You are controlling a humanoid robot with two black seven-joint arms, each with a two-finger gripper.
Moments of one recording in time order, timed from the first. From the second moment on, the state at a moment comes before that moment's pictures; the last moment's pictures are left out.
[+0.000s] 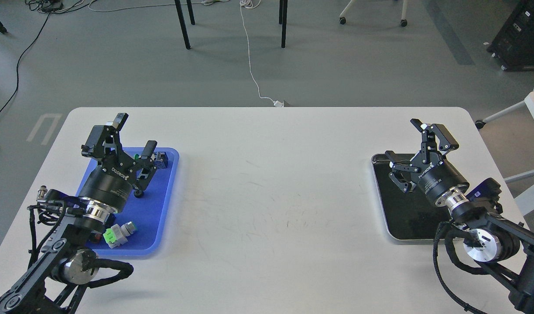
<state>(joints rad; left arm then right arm) -0.02 0.22 -1.33 -1.33 0.78 -0.27 -0.38 0.40 -0.56 0.61 1.12 -0.16 0.19 0.49</state>
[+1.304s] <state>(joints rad) -0.04 0.24 -1.31 -1.33 0.71 -0.32 -0.39 0.38 -0.57 0.63 1.08 -0.16 0.19 0.49</state>
